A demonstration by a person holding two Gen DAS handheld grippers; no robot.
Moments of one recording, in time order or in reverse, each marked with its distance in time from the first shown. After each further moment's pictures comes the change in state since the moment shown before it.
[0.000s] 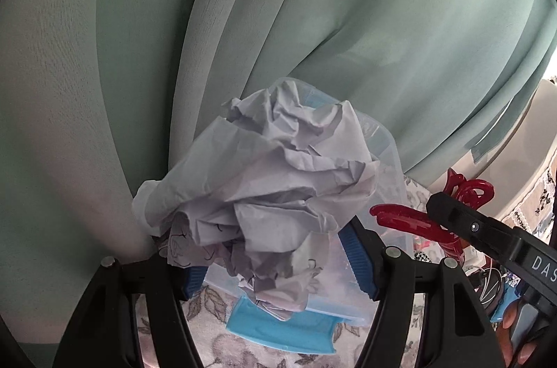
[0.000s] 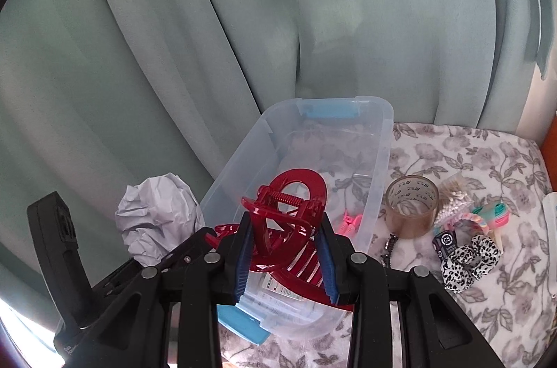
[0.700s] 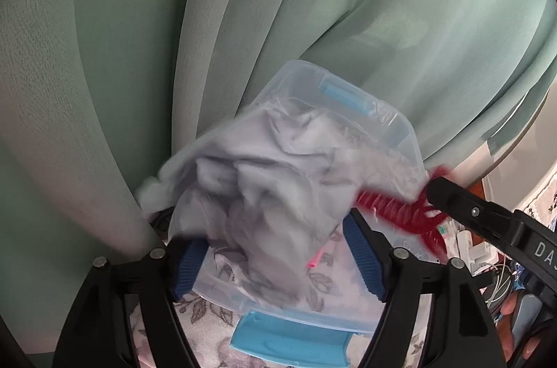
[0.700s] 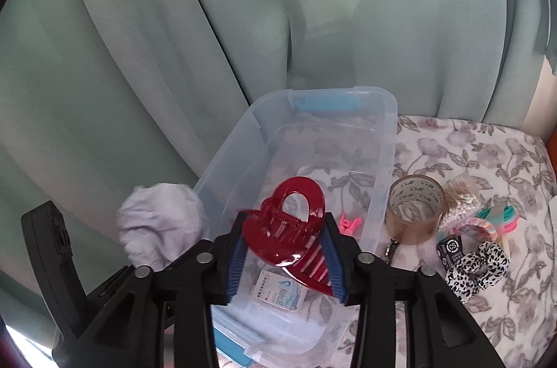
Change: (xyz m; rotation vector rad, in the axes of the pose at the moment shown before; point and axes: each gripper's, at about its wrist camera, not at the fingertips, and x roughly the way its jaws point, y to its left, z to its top) left arm 0.014 -0.007 0.002 0.011 0.055 0.036; right arm 0.028 -0.008 0.008 0.013 0.033 -0.022
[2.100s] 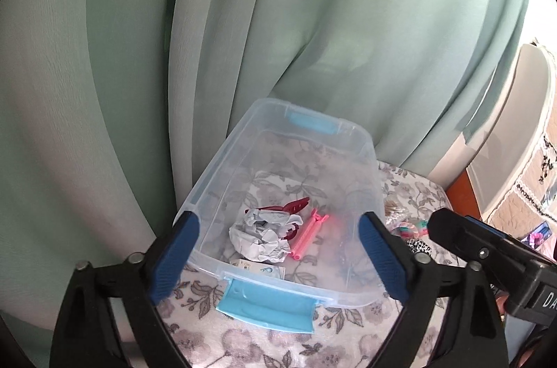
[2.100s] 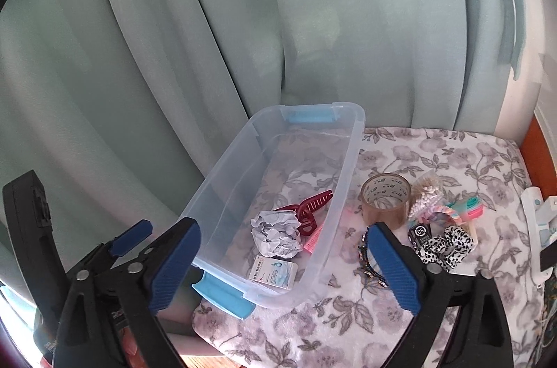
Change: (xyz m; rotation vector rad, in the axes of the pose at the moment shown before) left arm -0.076 -0.029 -0.018 0.146 -0.142 0.016; right arm -0.076 -0.005 -0.030 -0.009 -0.100 -0.024
